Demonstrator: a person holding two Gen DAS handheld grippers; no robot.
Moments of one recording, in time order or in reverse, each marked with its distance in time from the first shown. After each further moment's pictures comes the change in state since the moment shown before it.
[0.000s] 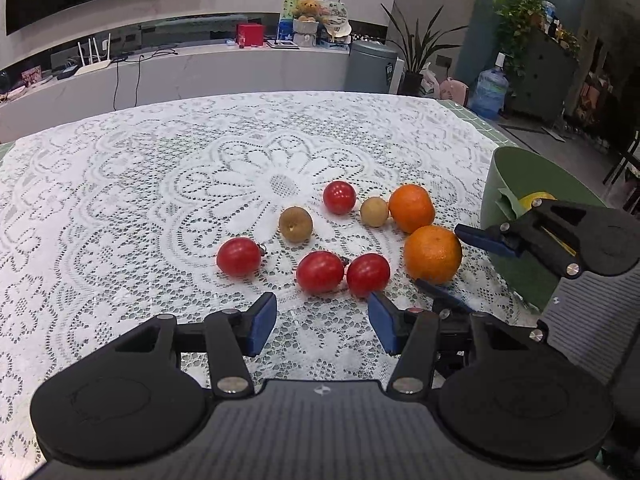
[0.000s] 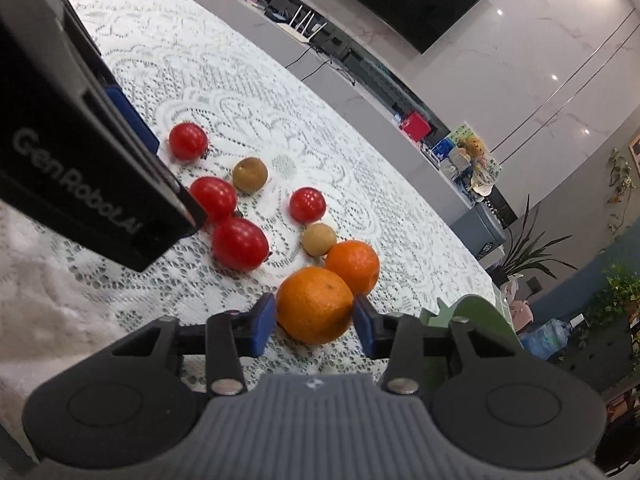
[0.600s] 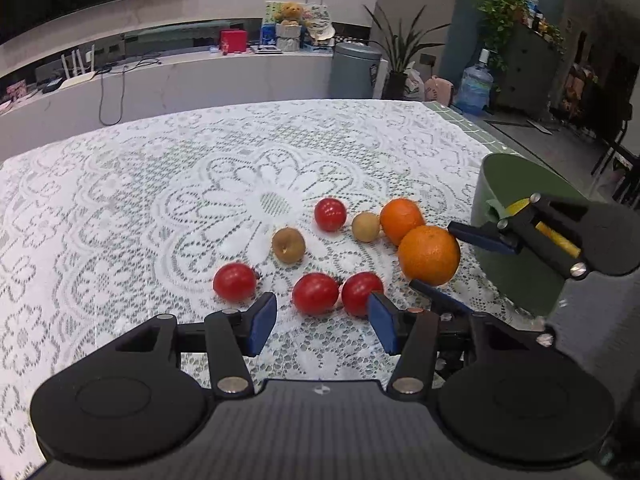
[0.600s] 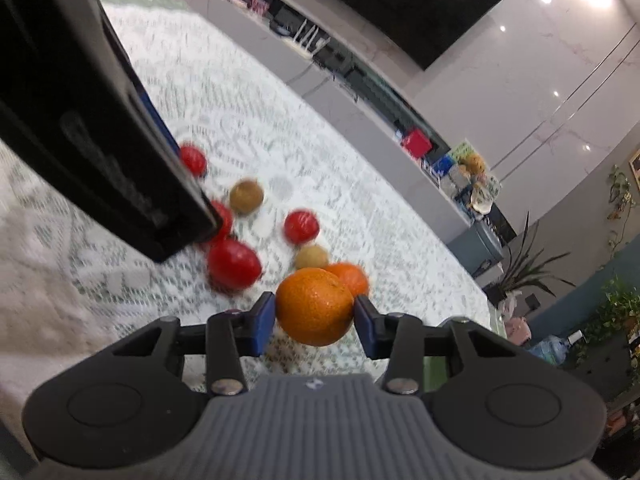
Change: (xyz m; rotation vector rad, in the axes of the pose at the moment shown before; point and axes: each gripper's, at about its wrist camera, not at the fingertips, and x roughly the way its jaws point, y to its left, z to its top) left arm -0.004 0.000 0.017 0.053 -0.005 -0.036; right arm -0.026 -0.014 0.006 0.012 -0.083 0.021
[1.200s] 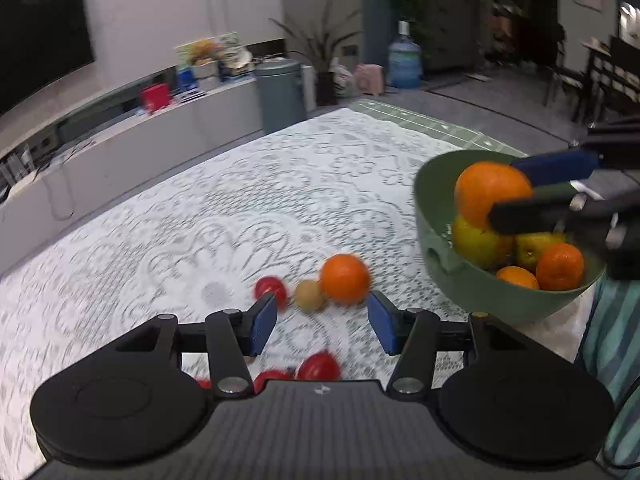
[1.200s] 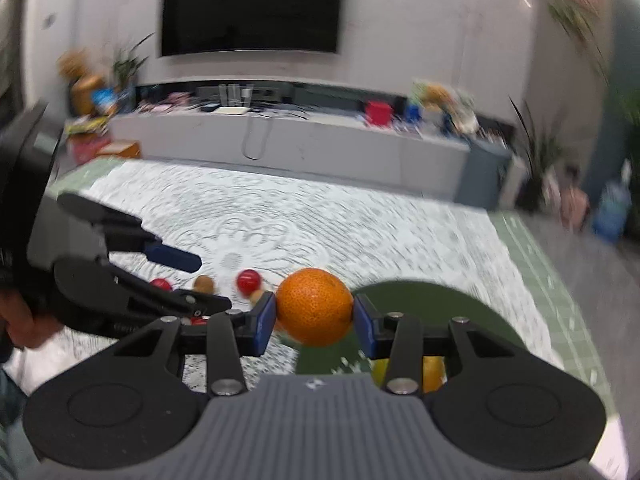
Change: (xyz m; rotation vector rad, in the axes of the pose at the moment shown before) left arm 0.025 -0.054 0.045 0.350 -0.030 -0.053; right arm -0.059 -0.143 -0.036 0.672 -0.006 0.158
